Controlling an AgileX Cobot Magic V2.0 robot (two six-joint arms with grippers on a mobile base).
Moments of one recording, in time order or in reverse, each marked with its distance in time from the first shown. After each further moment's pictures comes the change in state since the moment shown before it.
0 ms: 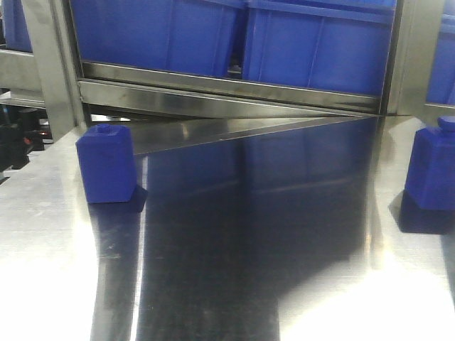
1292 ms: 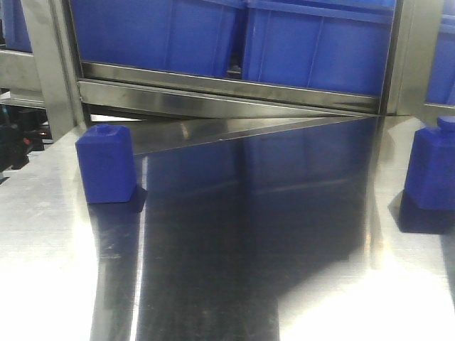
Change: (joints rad) left arm 0.037 -0.439 0.679 0.018 -0.397 0.000; right arm 0.000 0.000 0.000 0.000 0.000 0.000
